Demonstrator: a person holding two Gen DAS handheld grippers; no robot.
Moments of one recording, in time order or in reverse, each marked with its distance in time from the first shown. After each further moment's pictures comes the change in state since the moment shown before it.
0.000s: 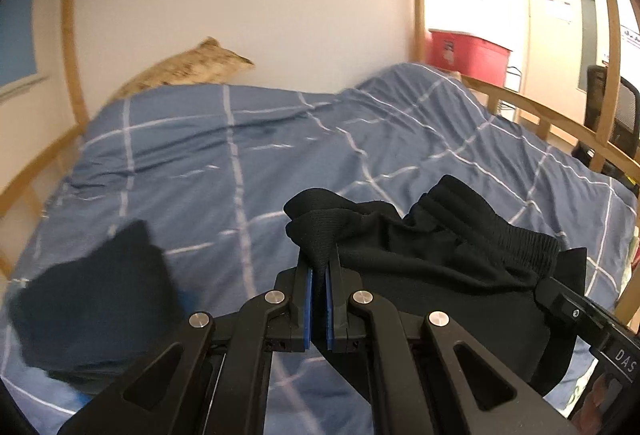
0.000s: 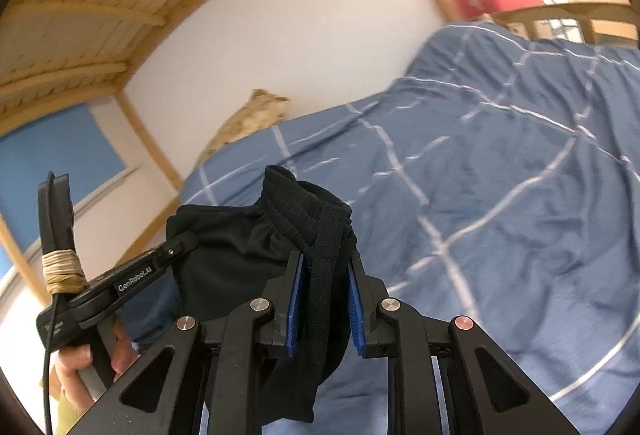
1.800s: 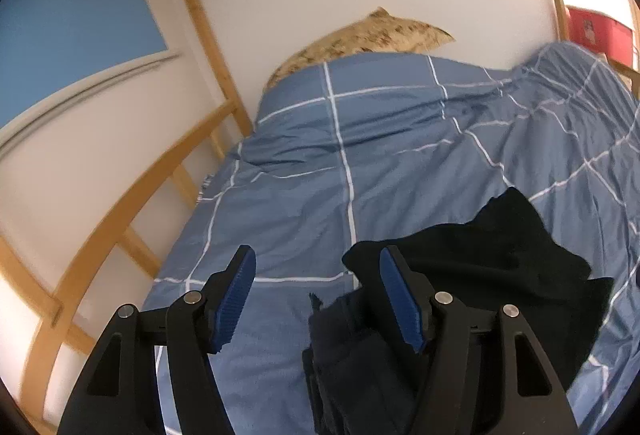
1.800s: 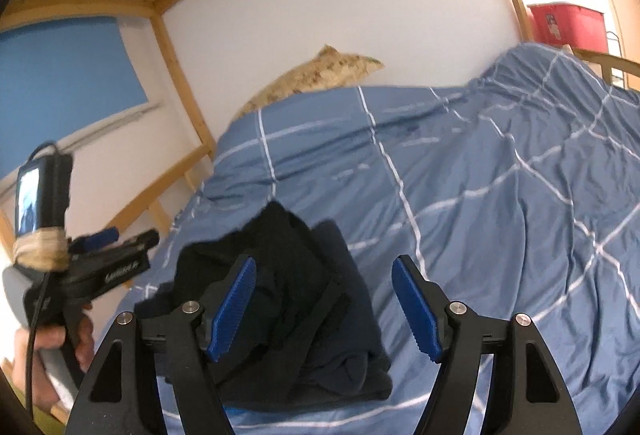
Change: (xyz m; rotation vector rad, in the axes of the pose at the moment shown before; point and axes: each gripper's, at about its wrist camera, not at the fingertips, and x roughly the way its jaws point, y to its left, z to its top) left arm -0.013 0.290 -0.023 -0.027 0.079 0.489; right arm 0.154 0.251 -0.066 -0.196 0.043 -0.028
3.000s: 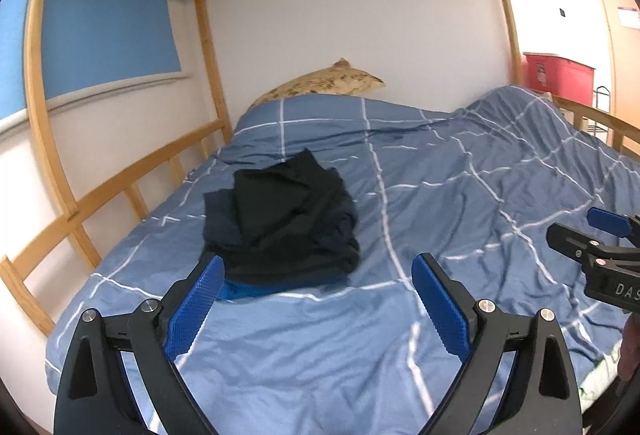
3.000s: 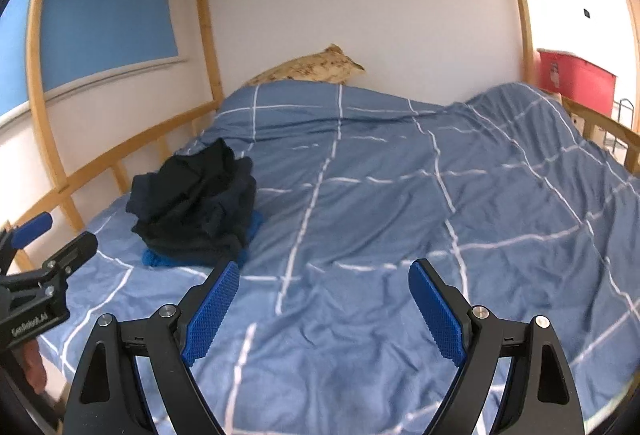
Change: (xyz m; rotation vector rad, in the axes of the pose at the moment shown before) left arm -0.269 -0.174 -0.130 -0.112 -0.140 -0.067; right arm -0.195 -0.163 -0.031 -0.248 0.084 0.000
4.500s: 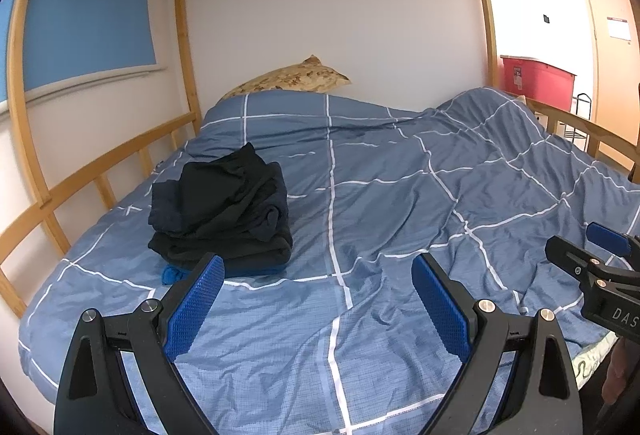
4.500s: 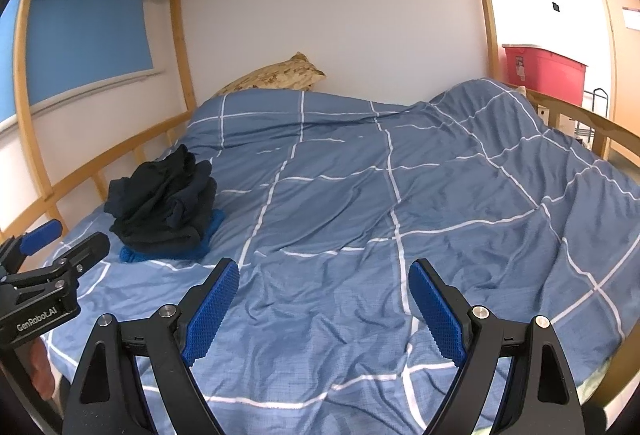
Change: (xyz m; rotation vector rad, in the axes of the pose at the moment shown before) left arm -0.014 -0.067 0.000 -0.029 0.014 -0.082; right arm -0.041 -0.060 -0.022 0.036 -0.035 -0.074
